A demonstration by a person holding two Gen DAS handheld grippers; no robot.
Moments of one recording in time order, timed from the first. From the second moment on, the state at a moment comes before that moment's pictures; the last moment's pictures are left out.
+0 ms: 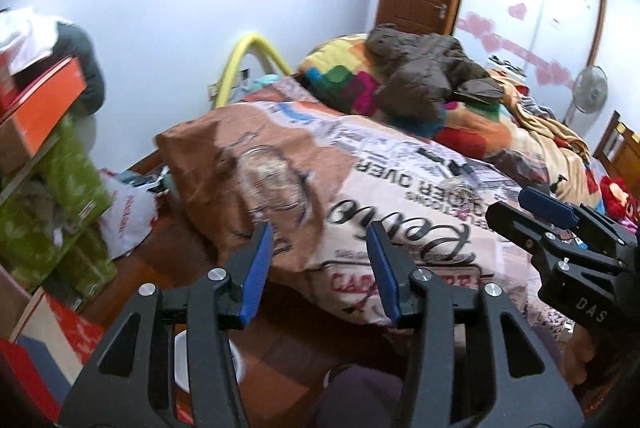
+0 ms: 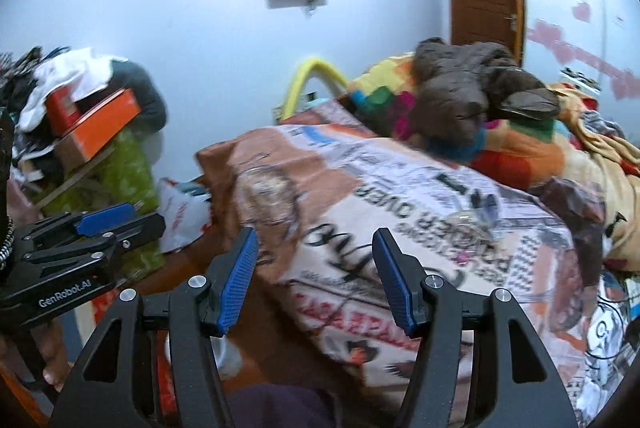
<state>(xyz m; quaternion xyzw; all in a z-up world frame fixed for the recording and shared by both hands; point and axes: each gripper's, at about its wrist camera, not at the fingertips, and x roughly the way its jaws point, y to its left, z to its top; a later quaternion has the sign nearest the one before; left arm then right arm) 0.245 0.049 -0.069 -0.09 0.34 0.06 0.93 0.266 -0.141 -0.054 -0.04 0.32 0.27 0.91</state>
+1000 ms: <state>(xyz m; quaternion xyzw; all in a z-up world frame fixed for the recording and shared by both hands) 0.486 -0.101 -0.172 -0.04 0.45 -0.10 0.88 0.454 -0.297 -0.137 0.00 0.40 0.12 0.91</state>
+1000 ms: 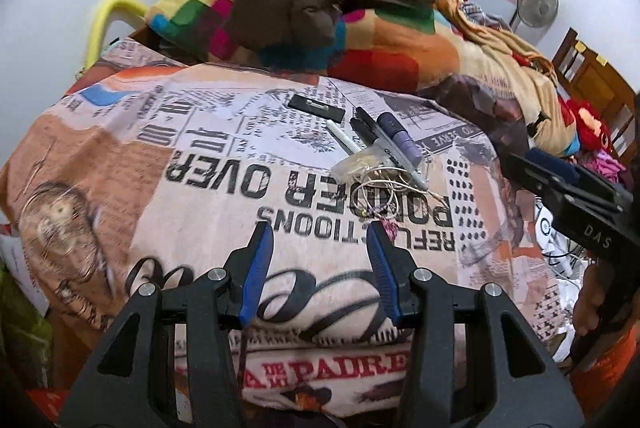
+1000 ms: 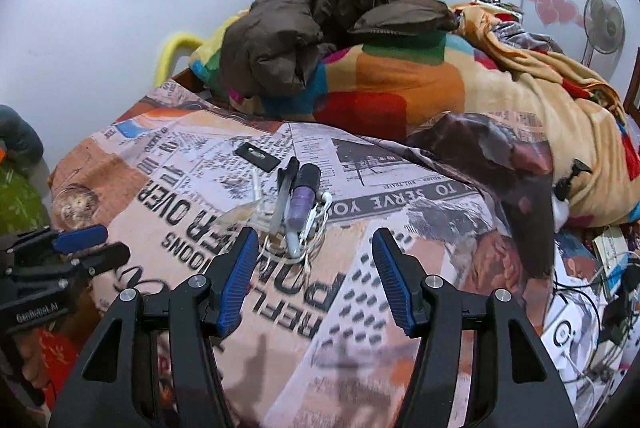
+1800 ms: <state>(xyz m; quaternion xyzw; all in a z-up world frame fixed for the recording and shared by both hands) 0.583 -0.149 -0.233 -0.04 0.48 -0.17 0.86 0.559 -0.275 -0.213 0.01 0.50 0.17 0.85</state>
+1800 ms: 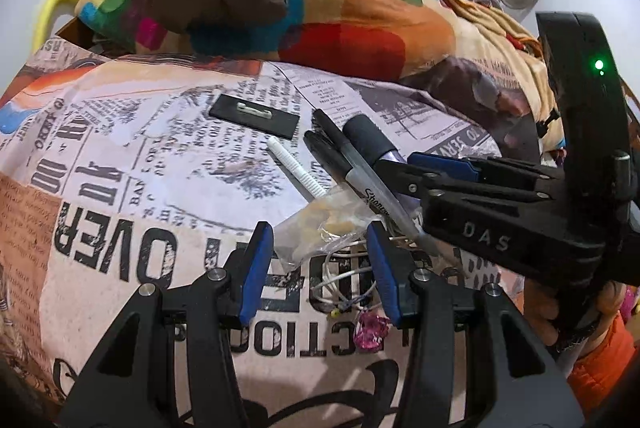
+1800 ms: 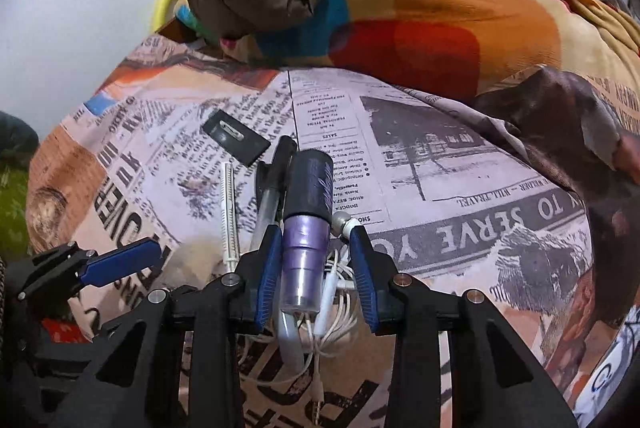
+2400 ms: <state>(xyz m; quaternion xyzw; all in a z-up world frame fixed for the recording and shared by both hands) 0.588 -0.150 -0.234 -0.02 0.47 -0.16 0.87 0.550 -0.283 -0.191 0.03 0.47 0.18 0.86</state>
